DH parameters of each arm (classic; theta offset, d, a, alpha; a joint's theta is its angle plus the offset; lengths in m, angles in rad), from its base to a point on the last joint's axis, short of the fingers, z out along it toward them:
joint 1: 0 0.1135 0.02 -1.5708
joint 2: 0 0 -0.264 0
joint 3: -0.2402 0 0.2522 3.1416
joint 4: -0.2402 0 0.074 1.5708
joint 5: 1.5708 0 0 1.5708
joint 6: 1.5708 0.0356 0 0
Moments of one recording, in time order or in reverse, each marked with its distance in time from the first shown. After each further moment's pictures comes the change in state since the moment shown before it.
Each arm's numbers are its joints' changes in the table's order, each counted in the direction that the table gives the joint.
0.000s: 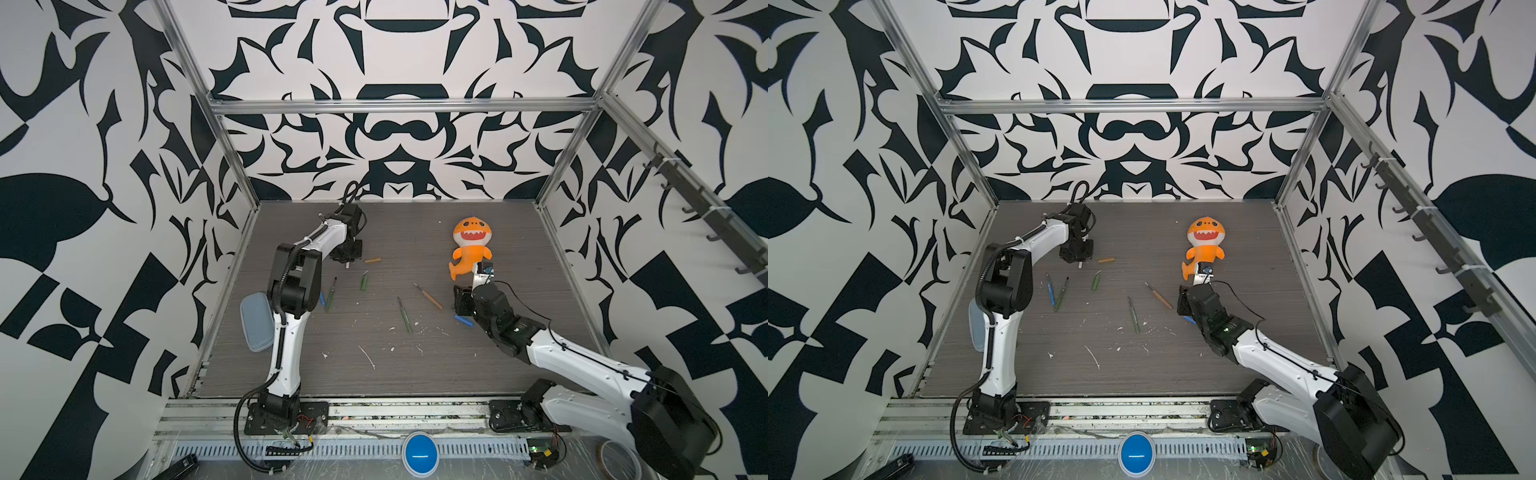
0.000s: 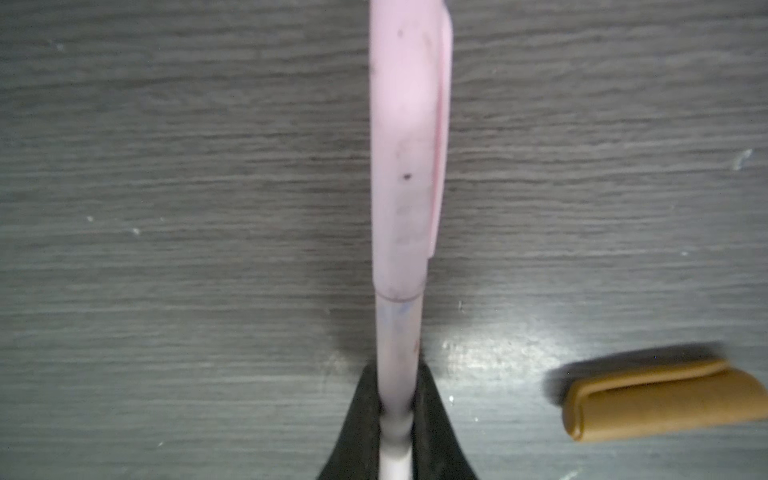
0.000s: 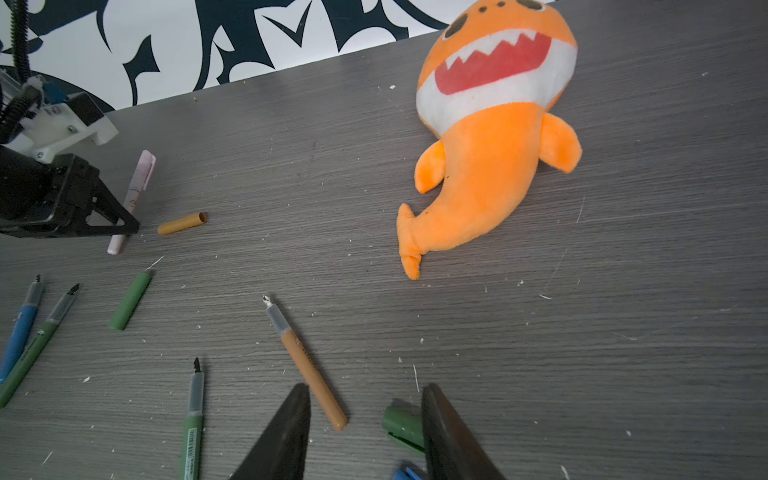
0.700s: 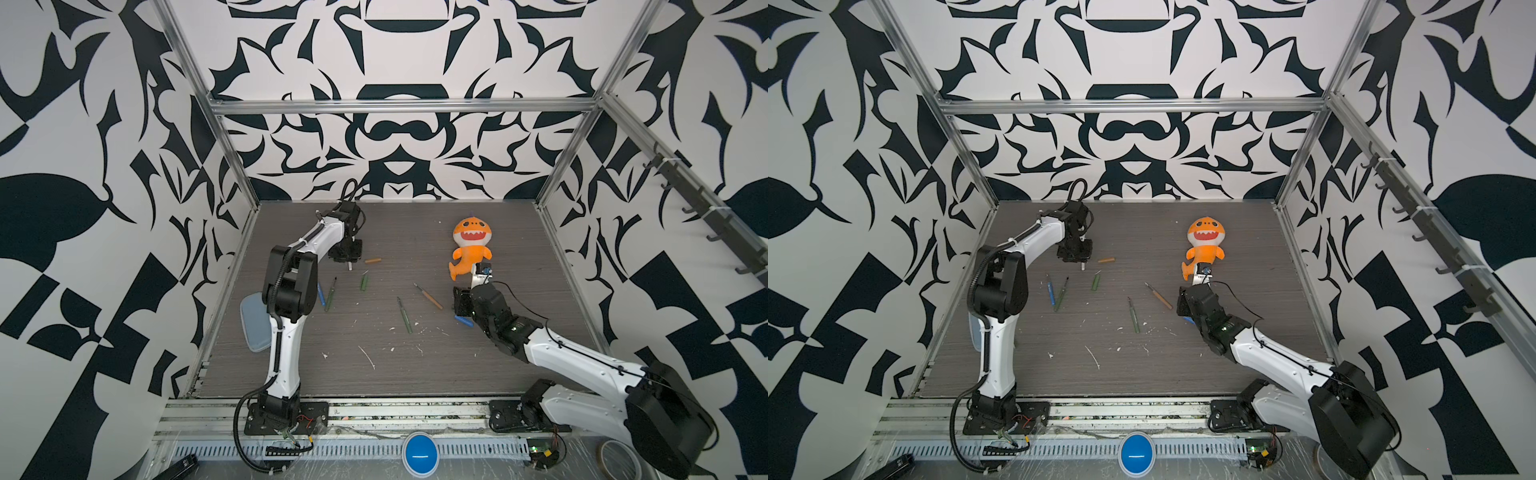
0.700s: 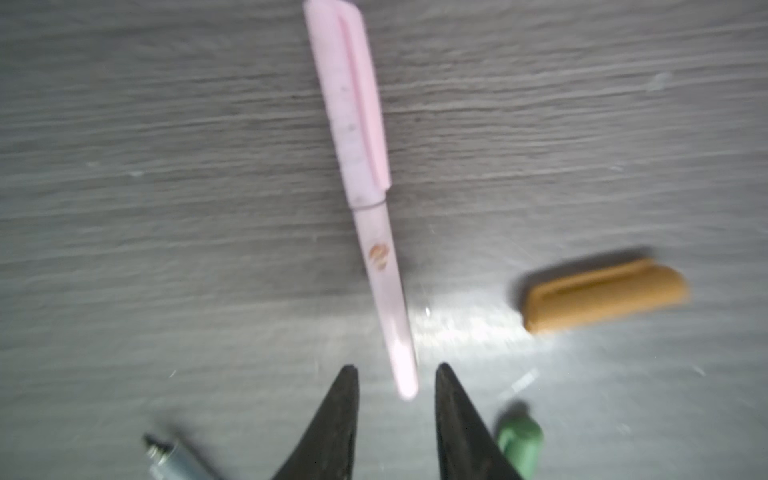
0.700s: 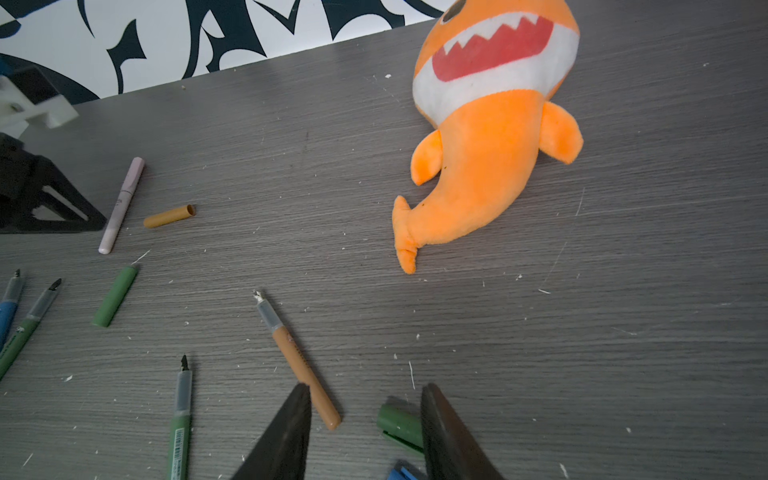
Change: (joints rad) left arm -0.002 -0.115 0.035 -0.078 0.063 0.022; right arm 0.000 0.029 0.000 0.004 0.001 0.000
